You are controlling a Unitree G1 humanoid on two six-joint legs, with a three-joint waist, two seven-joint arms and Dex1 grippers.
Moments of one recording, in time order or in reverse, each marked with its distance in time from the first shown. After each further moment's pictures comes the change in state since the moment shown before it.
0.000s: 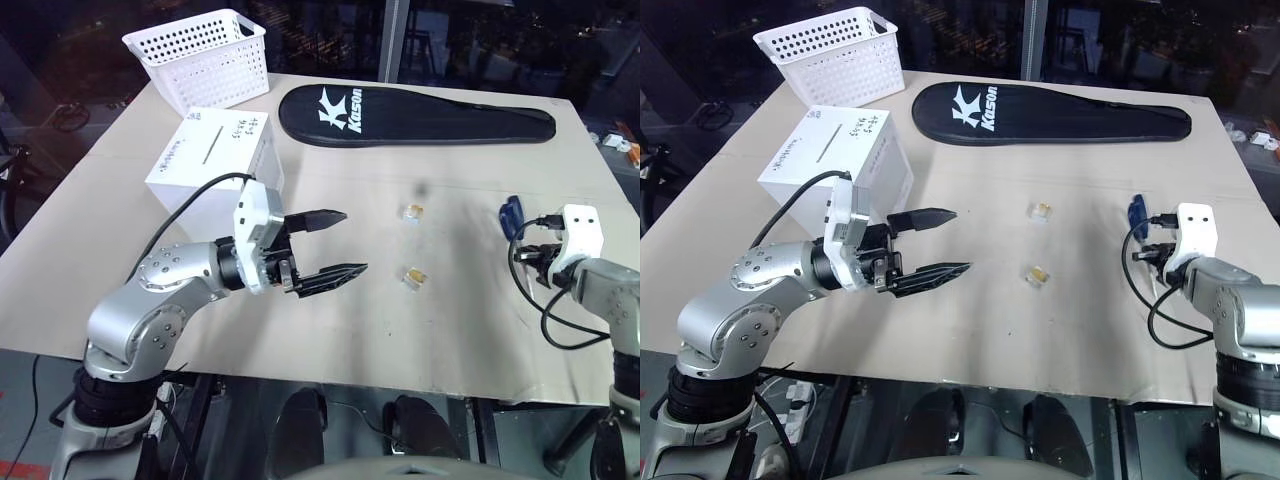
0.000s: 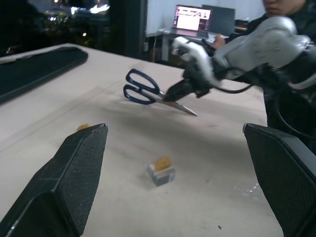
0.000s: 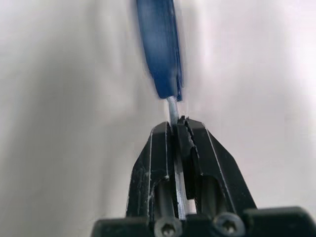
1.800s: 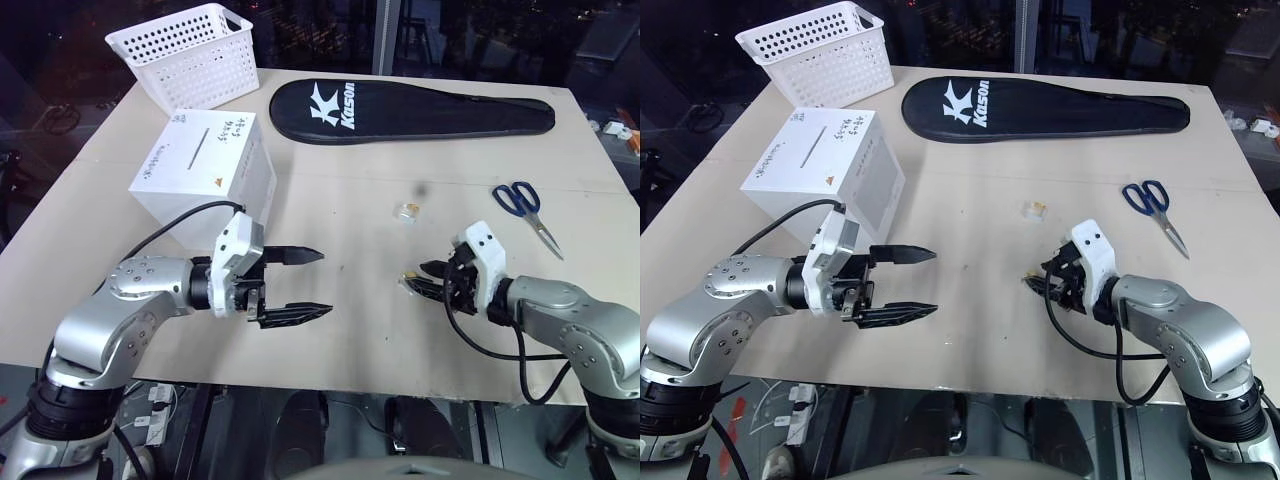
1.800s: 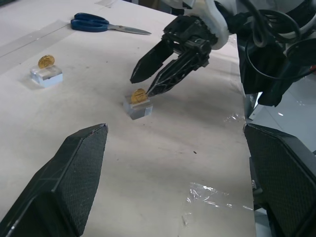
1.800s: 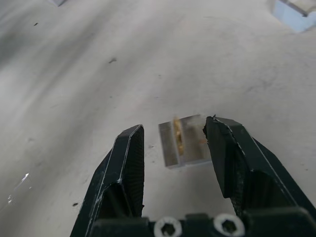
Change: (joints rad) left arm 0.122 0.178 0.035 0.056 0.020 -0.023 -0.235; right arm 0.141 0.042 0.271 -0.507 0.309 0.053 0.228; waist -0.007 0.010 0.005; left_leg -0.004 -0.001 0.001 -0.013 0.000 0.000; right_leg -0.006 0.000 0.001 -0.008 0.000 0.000
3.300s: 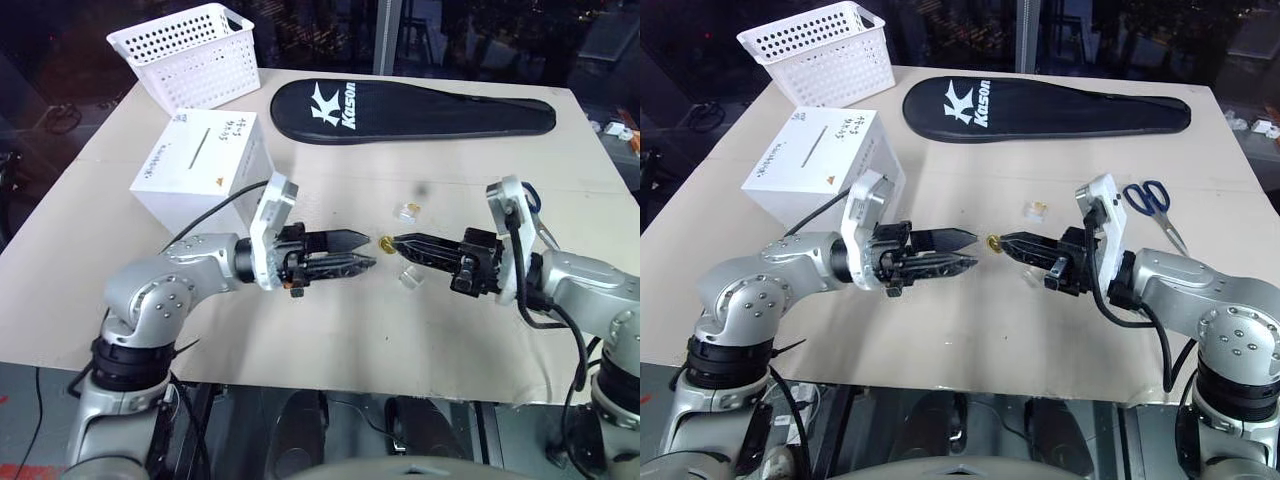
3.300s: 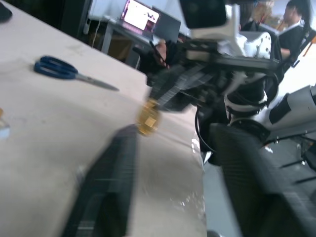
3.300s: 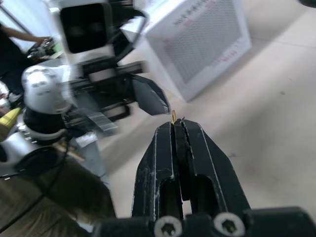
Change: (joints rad) left arm -0.268 -0.208 -0.051 0.084 -0.269 0.308 0.199; right arm -0.156 0.024 -0.259 -0.061 0.699 0.050 -0.132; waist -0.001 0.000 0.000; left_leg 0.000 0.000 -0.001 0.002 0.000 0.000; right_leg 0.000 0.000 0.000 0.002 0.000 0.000
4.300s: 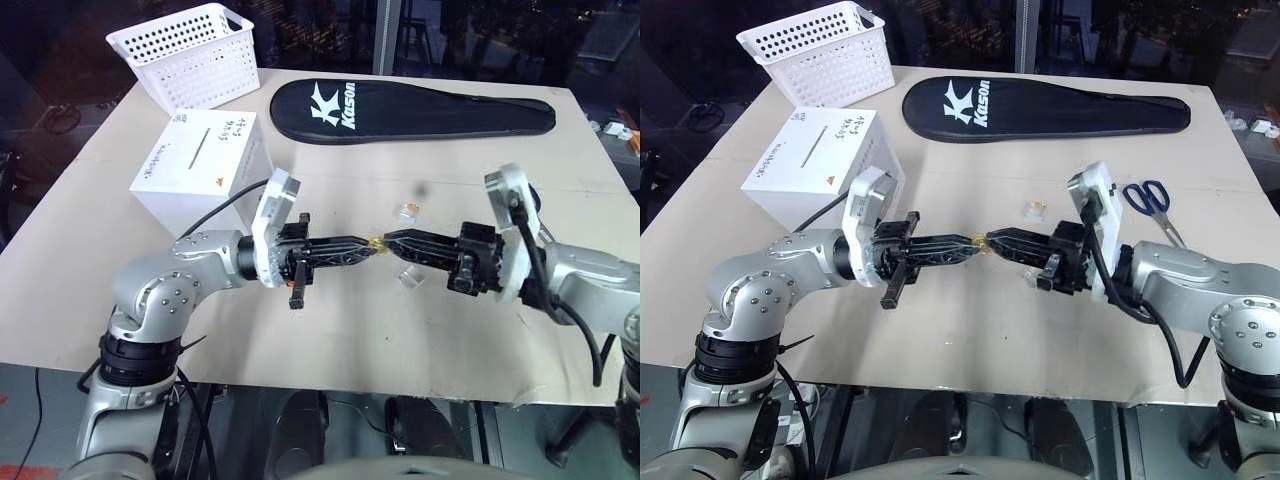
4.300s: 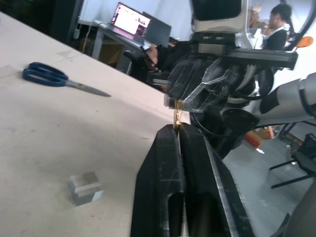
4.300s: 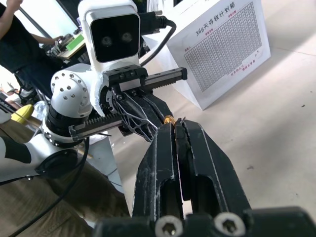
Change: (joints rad) left arm -0.006 -0.023 0.004 0.009 0.006 0.009 -0.032; right arm -0.026 -0.190 0.161 0.013 0.210 -0.228 -0.136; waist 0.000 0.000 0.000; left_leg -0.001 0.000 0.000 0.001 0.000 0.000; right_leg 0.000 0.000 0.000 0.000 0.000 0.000
